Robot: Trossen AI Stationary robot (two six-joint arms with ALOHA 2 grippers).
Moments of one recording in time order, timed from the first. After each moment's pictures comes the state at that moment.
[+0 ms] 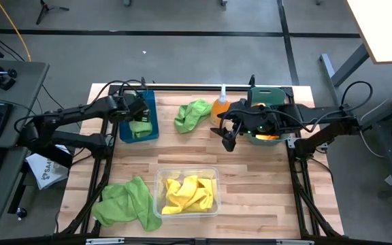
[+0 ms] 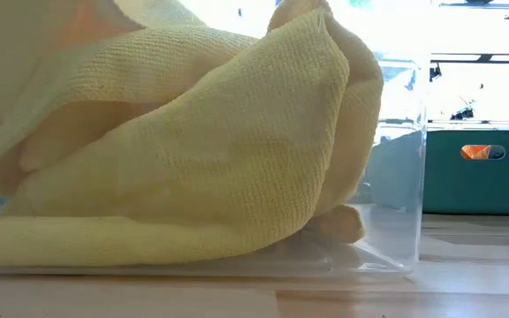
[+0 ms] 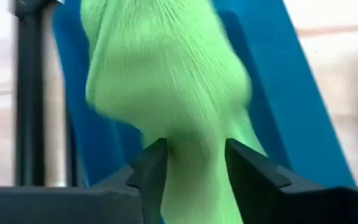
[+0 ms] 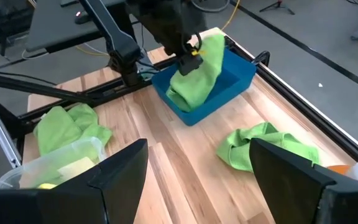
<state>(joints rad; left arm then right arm) 0.49 1.11 0.79 -0.99 -0.45 -0.90 0.16 1.41 1.58 -0.72 0.41 0.41</state>
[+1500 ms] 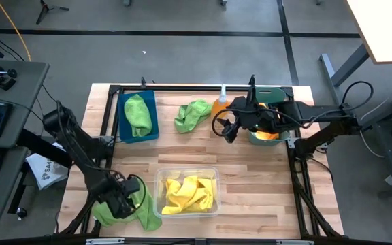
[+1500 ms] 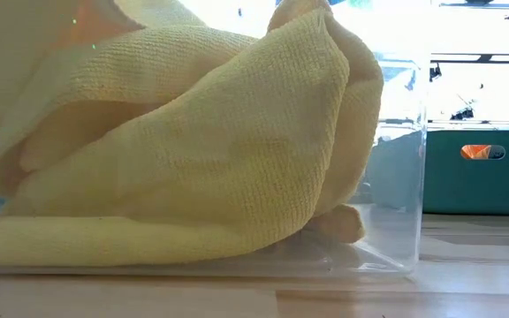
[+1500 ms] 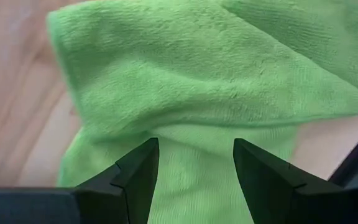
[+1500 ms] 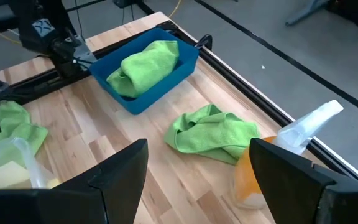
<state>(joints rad) -0.94 1.46 0.88 -0.85 -0.05 -1.44 0.13 1.41 1.58 -0.87 0.55 0.47</state>
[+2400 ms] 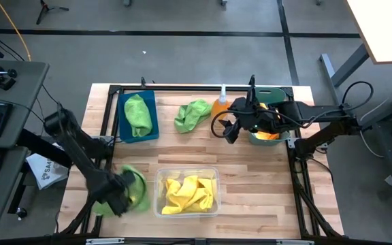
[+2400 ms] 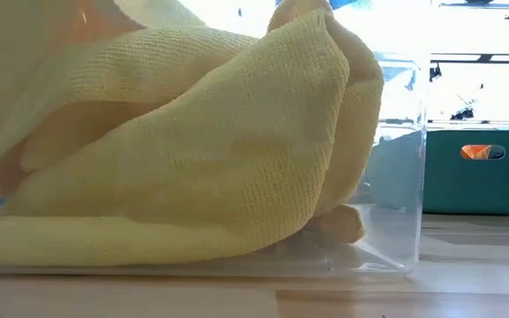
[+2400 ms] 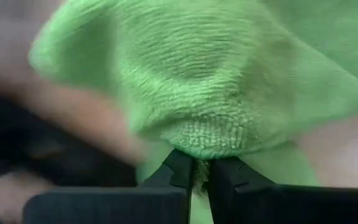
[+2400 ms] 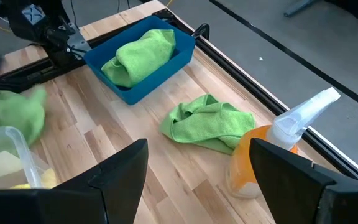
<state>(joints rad) -0.93 1.50 0.96 -1.20 -0.01 -1.39 0.12 1.41 1.58 -0.92 0.55 0.49</state>
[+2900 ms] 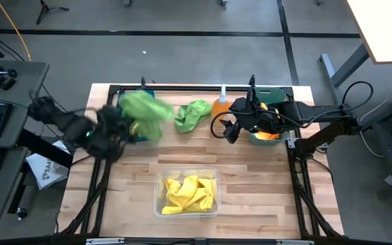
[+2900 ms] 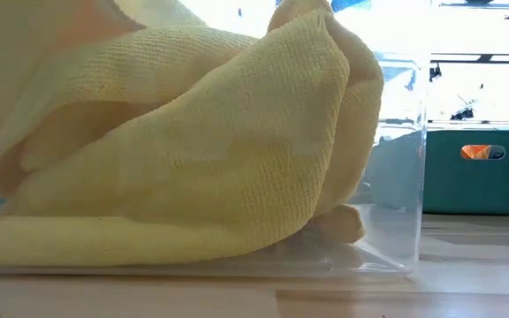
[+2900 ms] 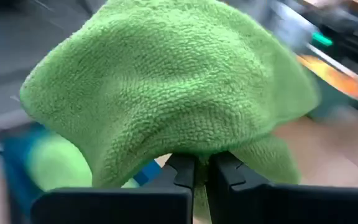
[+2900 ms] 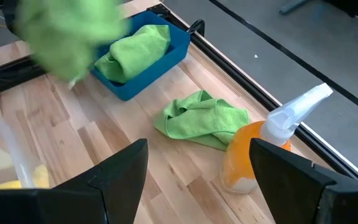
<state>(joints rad) -0.52 1.07 1.25 -1.53 -1.05 -1.48 0.12 1.41 1.57 -0.95 0.56 0.50</state>
